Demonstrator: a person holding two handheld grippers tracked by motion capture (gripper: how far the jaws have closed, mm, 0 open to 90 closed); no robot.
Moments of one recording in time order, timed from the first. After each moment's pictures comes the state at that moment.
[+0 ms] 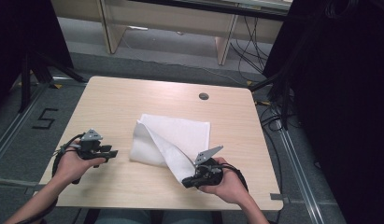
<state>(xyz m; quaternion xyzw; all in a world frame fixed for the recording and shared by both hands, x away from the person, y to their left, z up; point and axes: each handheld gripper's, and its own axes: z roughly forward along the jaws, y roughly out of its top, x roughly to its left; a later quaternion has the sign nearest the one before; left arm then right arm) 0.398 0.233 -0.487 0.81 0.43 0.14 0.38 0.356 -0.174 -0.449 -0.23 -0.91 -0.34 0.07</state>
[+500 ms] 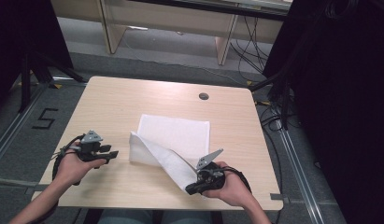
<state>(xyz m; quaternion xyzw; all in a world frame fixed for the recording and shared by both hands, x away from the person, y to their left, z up) 0.390 0.230 -0.486 0.80 0.44 0.15 0.39 0.350 -0.182 -0.455 -0.22 -0.92 -0.31 0.10</state>
